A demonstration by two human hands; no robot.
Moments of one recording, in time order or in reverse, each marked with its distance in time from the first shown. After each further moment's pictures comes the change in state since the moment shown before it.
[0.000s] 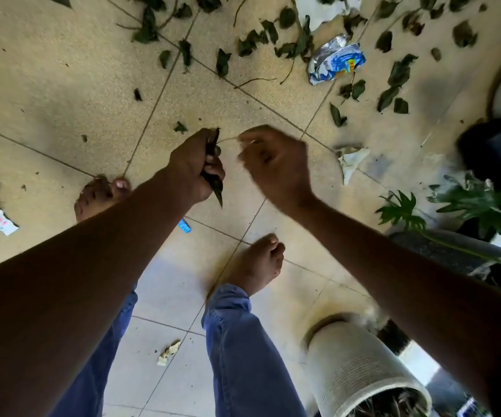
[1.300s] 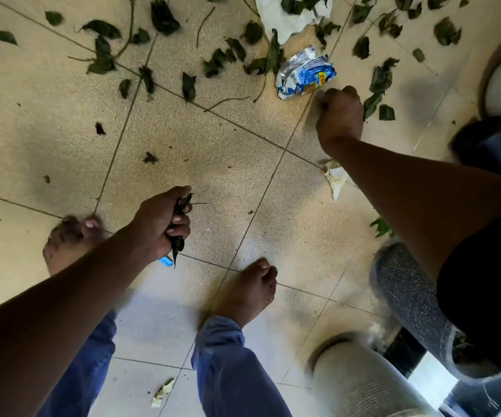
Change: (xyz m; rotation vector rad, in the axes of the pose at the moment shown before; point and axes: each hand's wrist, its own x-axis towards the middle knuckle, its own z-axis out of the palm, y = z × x) left_hand 0.045 -0.021 -0.038 0.236 0.028 -0.042; right_hand 0.145 0.164 -0.099 -0.858 0.106 0.310
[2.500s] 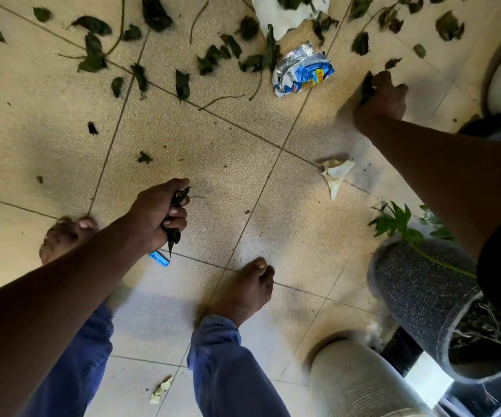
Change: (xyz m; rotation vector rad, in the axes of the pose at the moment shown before) left_hand 0.011 0.010 0.009 0.050 -0.005 0.011; right_hand 0.043 0.076 -0.009 -0.035 -0.001 0.184
